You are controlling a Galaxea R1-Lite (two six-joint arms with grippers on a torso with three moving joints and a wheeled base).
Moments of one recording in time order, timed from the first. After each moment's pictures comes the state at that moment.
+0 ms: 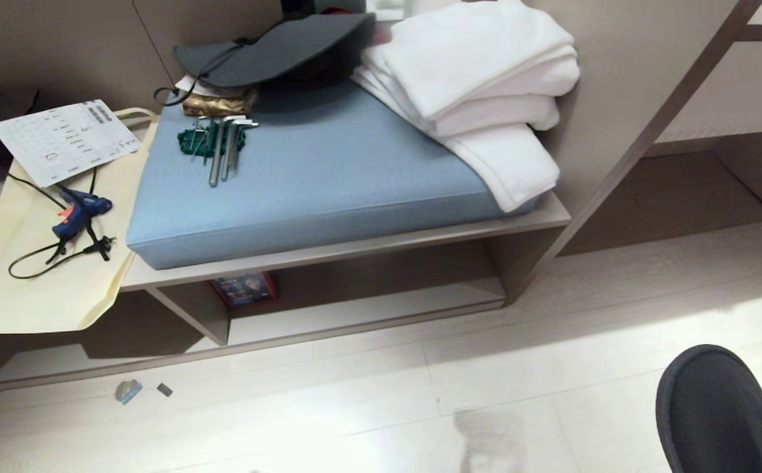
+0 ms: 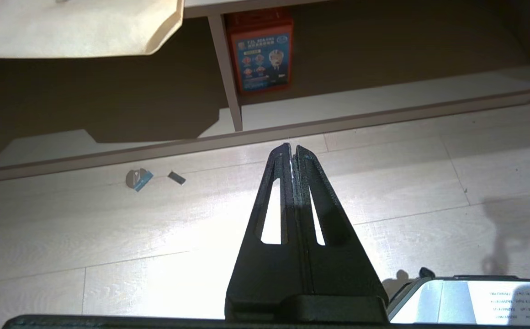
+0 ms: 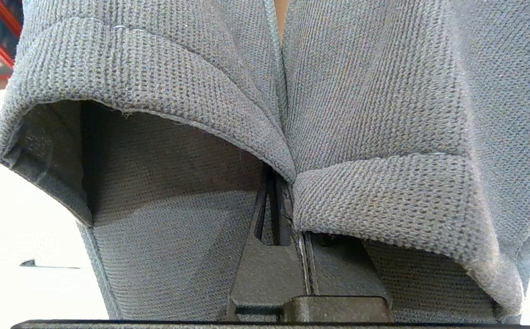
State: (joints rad) left arm 0.01 0.00 0.00 0.00 0.00 -0.02; right arm 0.00 0.00 0.00 0.00 0.00 -0.01
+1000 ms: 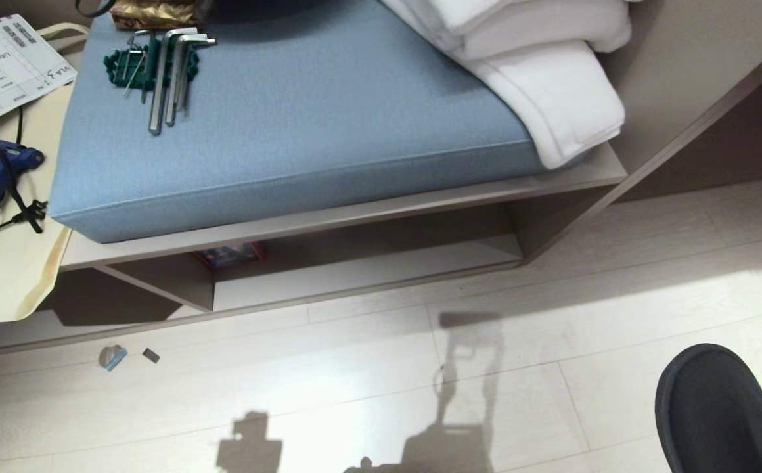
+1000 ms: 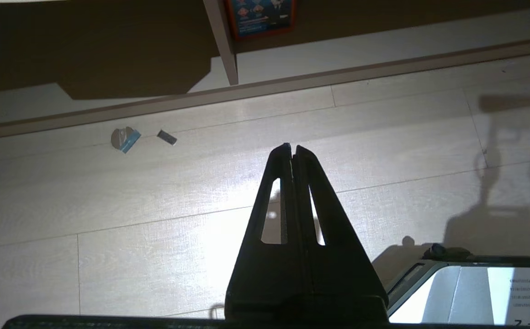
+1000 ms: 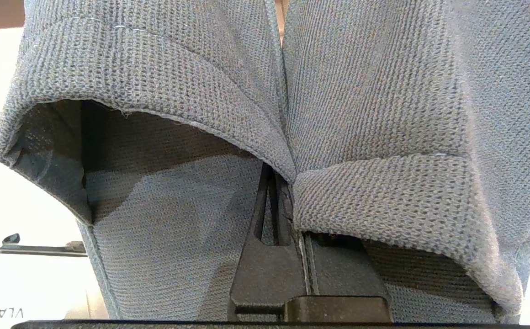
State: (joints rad) left arm 0.01 0.00 0.00 0.00 0.00 -0.02; right arm 0.00 0.00 0.00 0.00 0.00 -0.01
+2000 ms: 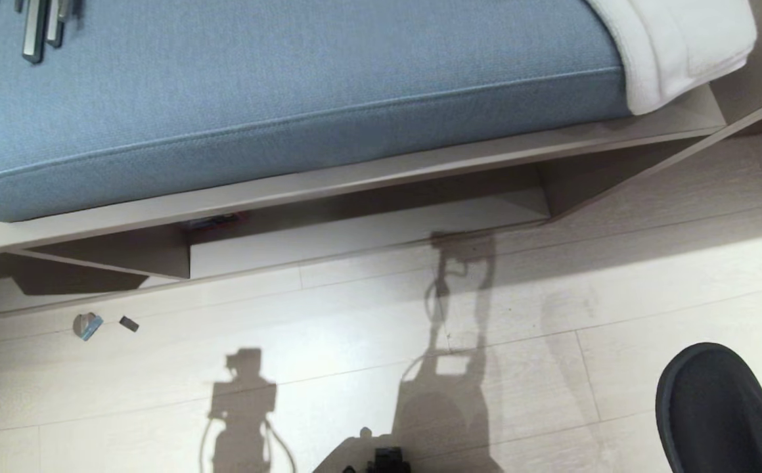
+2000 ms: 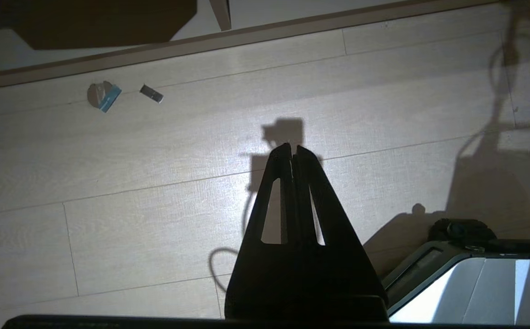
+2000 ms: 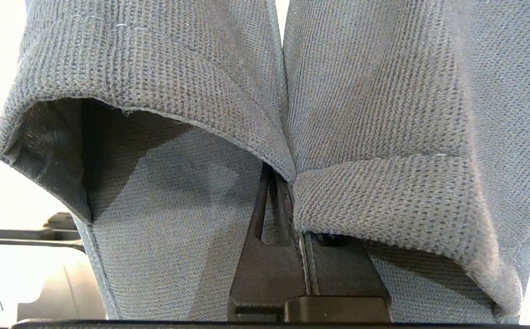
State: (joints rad) left arm 0.01 0.00 0.00 0.00 0.00 -0.02; right arm 0.00 0.00 0.00 0.00 0.00 -0.01
